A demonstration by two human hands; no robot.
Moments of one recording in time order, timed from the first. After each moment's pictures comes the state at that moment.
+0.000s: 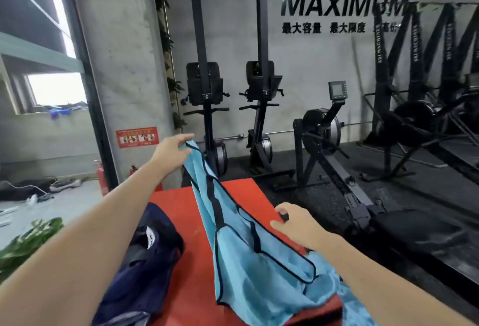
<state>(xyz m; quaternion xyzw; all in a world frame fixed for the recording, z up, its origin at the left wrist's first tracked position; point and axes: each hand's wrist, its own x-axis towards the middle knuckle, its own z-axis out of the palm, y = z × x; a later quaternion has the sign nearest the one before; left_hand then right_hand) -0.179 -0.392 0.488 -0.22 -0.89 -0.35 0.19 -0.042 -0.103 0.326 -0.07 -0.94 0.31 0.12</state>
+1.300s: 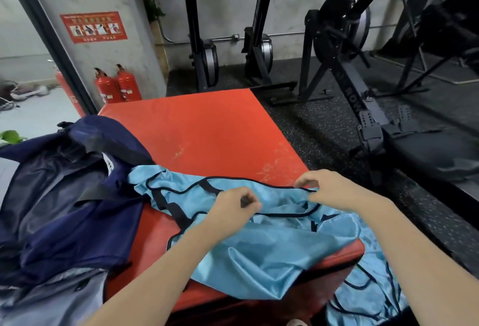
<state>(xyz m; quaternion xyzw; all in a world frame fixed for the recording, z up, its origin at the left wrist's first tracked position) -0.174 -0.283 0.164 -0.24 -0.87 -0.41 -0.12 -0.120 -0.026 0.191 -0.07 -0.95 0.28 -0.08</state>
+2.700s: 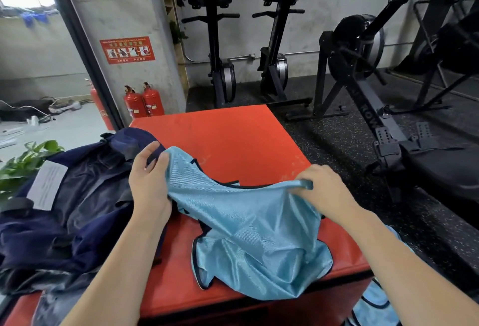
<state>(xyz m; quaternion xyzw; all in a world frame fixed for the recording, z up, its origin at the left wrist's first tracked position) -0.205 -0.412 0.247 0.03 -0.57 -0.80 0.18 -0.124 -0.087 0.209 -0.03 -0.97 0.21 0.15</state>
